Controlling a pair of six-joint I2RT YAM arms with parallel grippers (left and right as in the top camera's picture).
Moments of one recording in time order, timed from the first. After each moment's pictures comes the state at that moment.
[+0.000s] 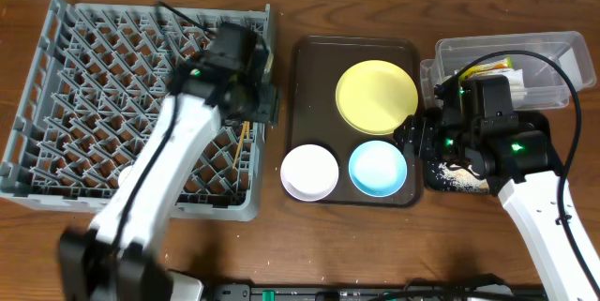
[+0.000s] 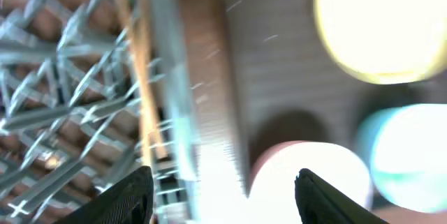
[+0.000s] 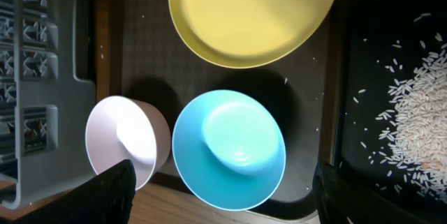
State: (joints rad) left arm -0.30 1.58 1.38 -0.95 0.16 -0.15; right arm 0.18 1.23 1.03 -0.87 -0.27 0.36
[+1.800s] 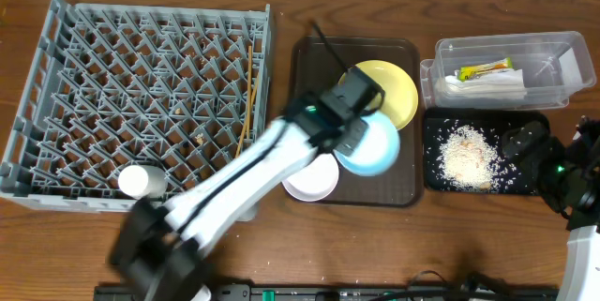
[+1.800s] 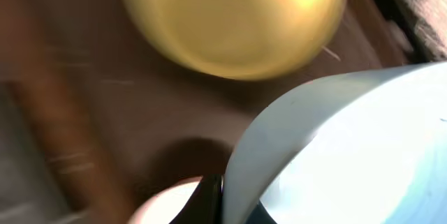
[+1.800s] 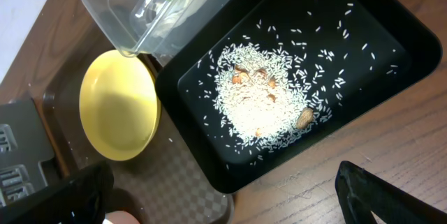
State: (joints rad) left arm -0.76 1.69 1.41 -0.79 -0.13 -0.17; right arm -0.47 1.01 1.03 -1.04 -0.28 0.44
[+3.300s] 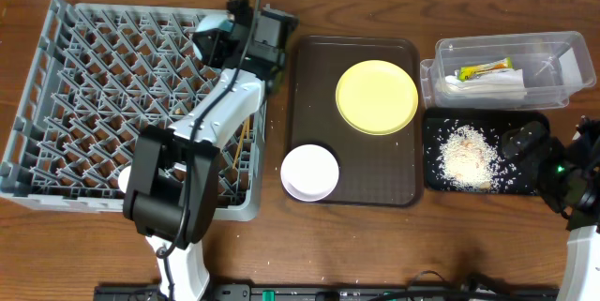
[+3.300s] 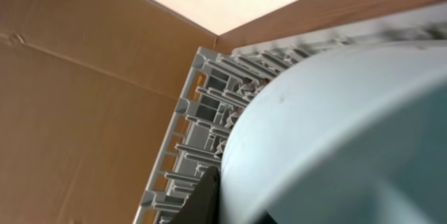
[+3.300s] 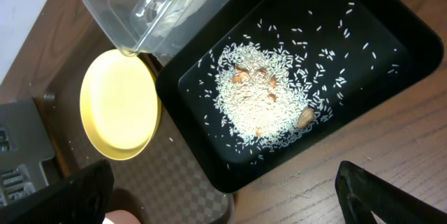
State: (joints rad) left arm -0.37 1.98 1.41 -0.30 -1.20 0.17; right arm -0.47 1.01 1.03 -1.04 -0.29 0.44
